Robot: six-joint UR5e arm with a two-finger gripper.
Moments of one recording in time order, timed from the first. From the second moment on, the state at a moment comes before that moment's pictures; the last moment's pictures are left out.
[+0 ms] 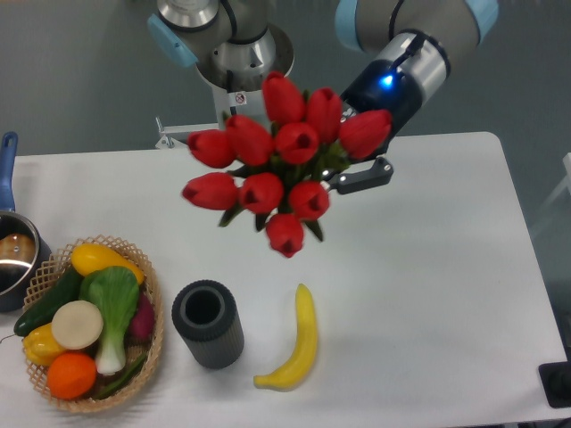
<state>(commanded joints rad) 2.73 -1.80 -1.68 -0.76 0.08 1.07</state>
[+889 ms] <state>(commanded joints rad) 2.66 -1.92 -1.73 -0.76 -0.19 1.26</state>
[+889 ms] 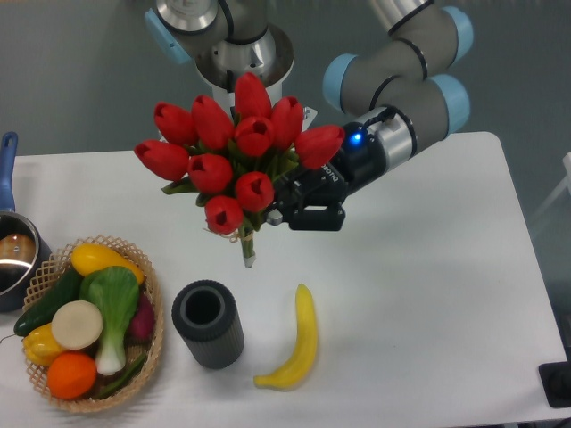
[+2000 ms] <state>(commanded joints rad) 2.59 -2.07 -1.70 -0.76 -0.19 1.36</state>
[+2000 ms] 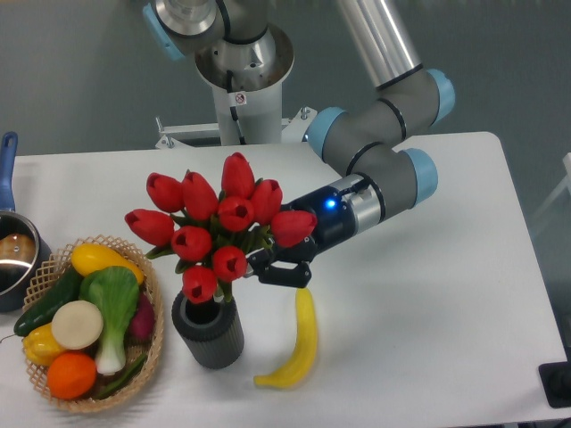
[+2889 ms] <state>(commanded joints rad) 2.57 -2.09 -1.80 -0.76 -0.19 1.49</state>
